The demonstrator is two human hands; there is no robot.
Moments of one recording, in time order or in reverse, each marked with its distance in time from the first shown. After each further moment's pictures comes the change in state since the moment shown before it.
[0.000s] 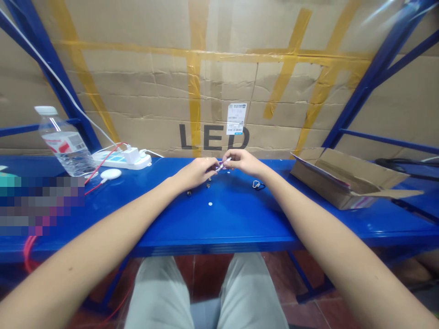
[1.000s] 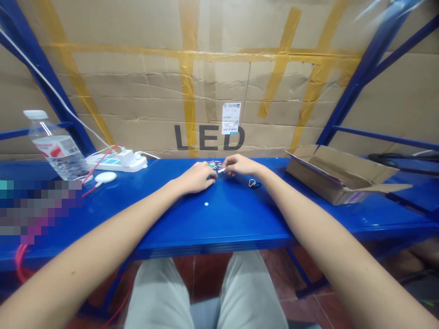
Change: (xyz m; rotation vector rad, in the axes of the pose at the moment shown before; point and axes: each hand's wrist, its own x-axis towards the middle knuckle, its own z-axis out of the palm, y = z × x) left_hand 0.007 0.001 0.016 0.255 -0.216 0.002; right_hand -0.001 0.013 -0.009 -0.196 -0.025 0.307
